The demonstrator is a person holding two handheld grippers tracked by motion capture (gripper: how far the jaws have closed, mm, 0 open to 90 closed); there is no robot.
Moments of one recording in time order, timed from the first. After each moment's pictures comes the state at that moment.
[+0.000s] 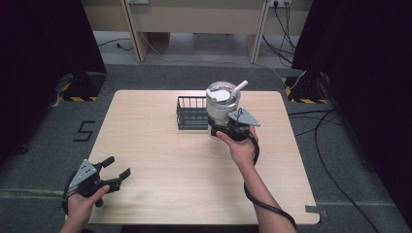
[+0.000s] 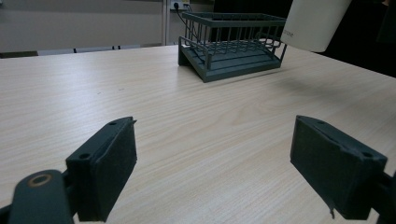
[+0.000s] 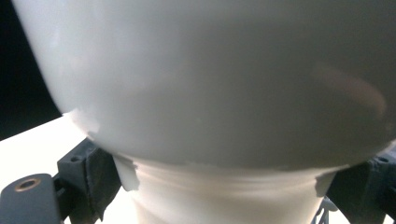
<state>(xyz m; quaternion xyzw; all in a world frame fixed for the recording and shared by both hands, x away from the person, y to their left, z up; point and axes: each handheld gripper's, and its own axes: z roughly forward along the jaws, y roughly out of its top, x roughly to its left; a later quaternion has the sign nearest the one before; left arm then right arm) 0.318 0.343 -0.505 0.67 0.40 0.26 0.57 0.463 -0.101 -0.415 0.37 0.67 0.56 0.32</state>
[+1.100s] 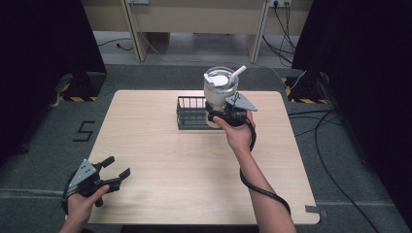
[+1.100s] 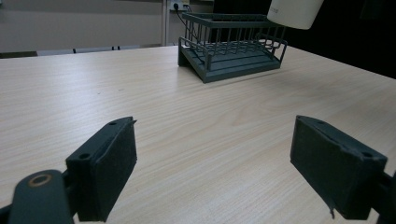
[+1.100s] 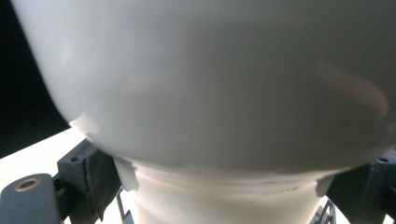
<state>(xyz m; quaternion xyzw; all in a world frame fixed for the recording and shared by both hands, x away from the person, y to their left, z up) 0.319 0.343 -0.505 0.67 0.40 0.26 0.57 0.492 -0.091 -0.387 0.37 0.66 0.56 0.33</state>
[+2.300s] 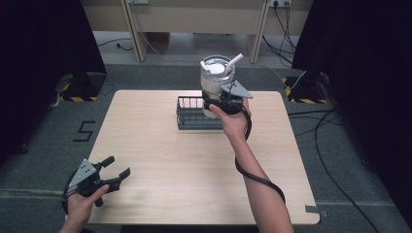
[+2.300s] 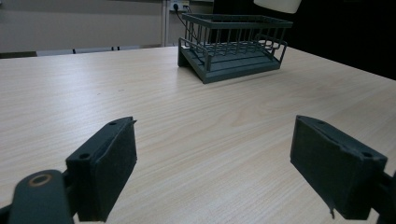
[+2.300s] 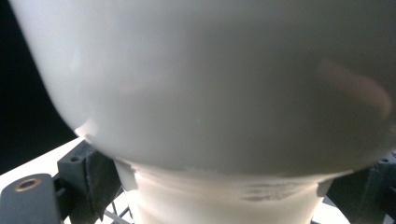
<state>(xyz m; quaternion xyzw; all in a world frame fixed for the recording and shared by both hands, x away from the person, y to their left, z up) 0.319 0.343 -0.505 0.67 0.40 0.25 0.57 0.518 -0.078 -0.366 0.37 0.65 0.57 0.33</state>
